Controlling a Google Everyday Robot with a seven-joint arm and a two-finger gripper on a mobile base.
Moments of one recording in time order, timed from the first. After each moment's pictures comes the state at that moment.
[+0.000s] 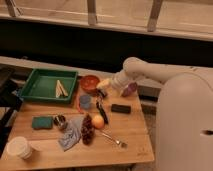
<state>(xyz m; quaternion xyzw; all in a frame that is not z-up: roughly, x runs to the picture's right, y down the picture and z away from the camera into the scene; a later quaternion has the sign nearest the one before) 0.035 0.008 0.836 -0.33 0.02 0.78 0.53</state>
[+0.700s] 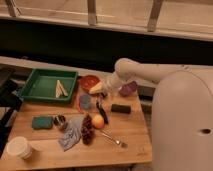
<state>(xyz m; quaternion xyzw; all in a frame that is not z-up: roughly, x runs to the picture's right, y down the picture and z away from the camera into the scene) -0.021 0.042 0.814 -0.37 0.03 0.72 0.58</state>
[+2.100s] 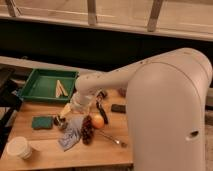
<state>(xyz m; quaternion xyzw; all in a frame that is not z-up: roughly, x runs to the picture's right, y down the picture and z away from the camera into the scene) -0.155 0.129 0.762 -0.40 0.04 0.60 0.69</state>
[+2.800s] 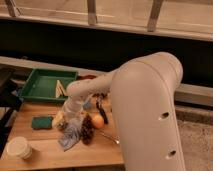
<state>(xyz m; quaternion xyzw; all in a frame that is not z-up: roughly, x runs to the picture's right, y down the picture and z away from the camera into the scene) -0.203 0.173 0.777 -0.45 0.03 0.55 0.70</state>
